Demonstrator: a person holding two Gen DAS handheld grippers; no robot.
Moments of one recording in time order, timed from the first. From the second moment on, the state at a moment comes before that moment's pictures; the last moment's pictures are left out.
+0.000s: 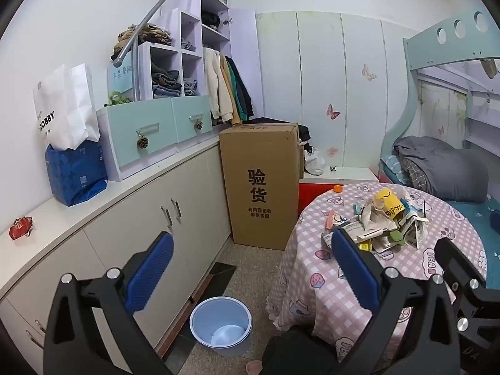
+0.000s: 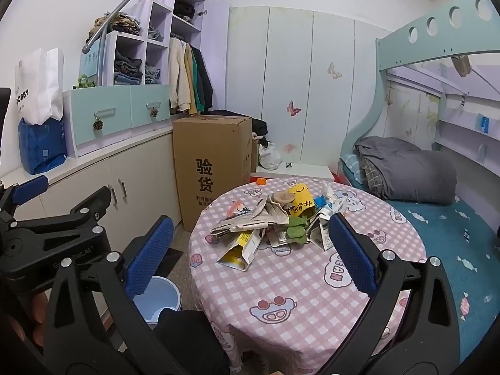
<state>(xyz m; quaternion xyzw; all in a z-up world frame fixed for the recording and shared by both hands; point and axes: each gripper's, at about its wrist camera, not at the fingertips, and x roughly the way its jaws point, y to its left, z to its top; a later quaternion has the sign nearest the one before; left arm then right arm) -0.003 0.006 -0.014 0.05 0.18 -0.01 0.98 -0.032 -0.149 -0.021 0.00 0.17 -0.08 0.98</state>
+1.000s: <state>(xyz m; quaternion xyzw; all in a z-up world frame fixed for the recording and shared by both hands) 0.010 0.001 -0.015 0.05 0.20 -0.01 0.98 -0.029 -0.148 -0.031 0.00 0.18 -0.07 0.98</state>
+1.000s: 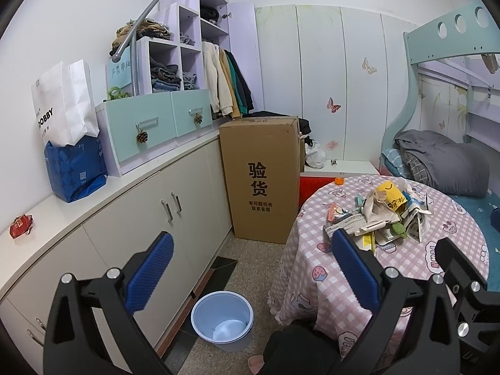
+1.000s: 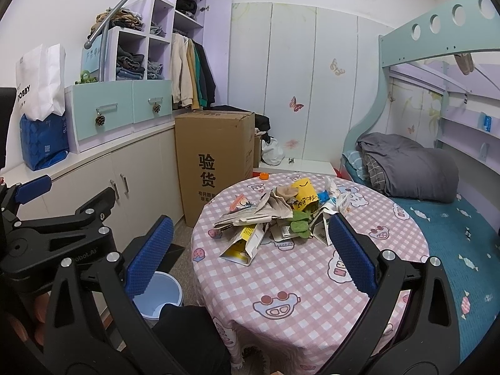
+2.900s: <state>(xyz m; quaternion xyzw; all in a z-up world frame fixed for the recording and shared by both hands) 0.027 -0.014 -0.029 0.07 0.24 -0.01 0.97 -0.018 -0.165 -0.042 0.02 0.21 -0.07 0.98</state>
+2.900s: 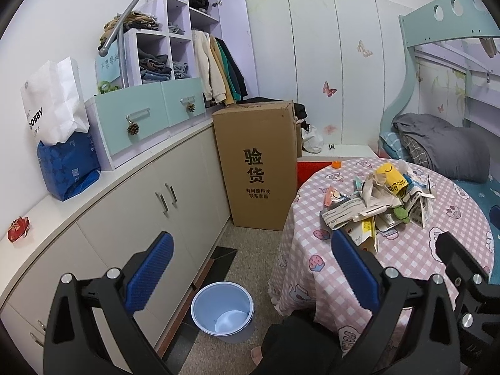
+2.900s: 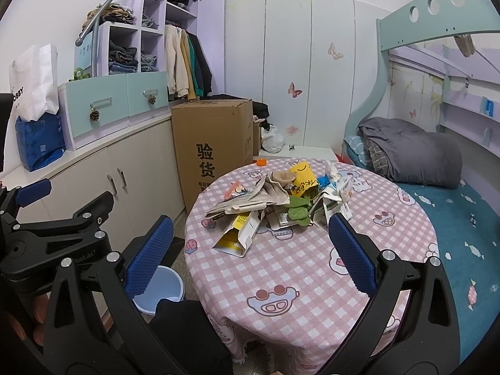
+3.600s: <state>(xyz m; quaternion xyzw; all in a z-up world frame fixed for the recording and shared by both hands) 0.096 -0.074 -0.091 0.09 0.33 -0.10 0.93 0.025 -0.262 -0.104 0.13 0.30 -0.12 0.94</state>
